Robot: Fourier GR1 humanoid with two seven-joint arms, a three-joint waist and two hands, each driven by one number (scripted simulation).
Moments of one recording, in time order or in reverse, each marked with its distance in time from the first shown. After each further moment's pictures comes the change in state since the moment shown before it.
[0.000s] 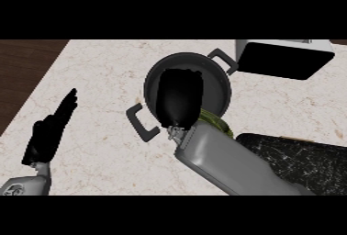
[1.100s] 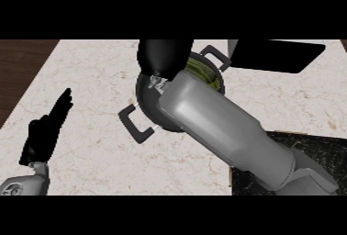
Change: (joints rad) left arm -0.004 -0.003 0.029 0.021 -0.003 0.027 -0.016; right arm -0.356 0.004 -0.104 0.329 0.049 -0.272 0.032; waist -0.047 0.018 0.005
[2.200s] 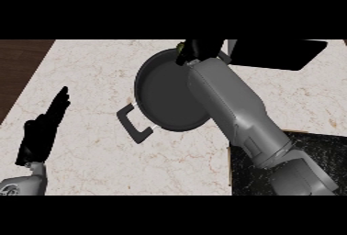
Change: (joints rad) left arm 0.003 0.001 0.007 -0.031 -0.003 0.003 0.010; right arm -0.038 0.010 -0.237 0.552 -0.197 -0.420 -0.255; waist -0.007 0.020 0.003
